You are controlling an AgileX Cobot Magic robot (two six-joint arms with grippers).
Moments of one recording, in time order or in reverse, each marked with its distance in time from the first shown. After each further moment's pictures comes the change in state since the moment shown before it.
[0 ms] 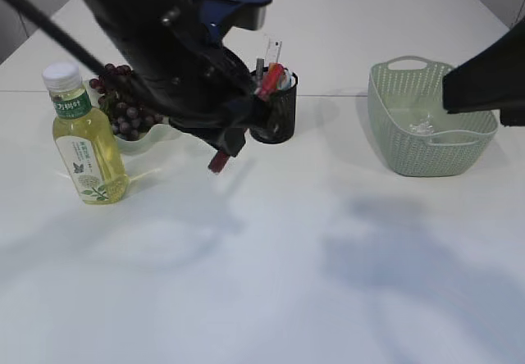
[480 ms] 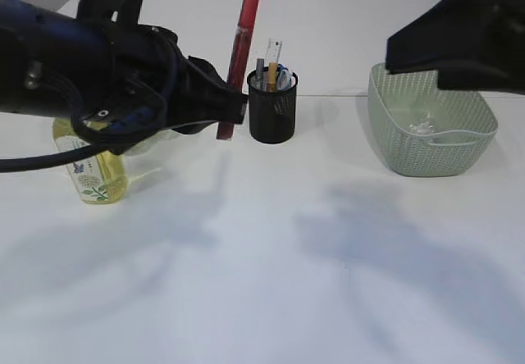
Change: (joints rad) left arm 0.000 -0.322 0.486 -0.052 -0.706 0.000; right arm 0.000 0.080 0.000 0.119 -0.173 -0.117
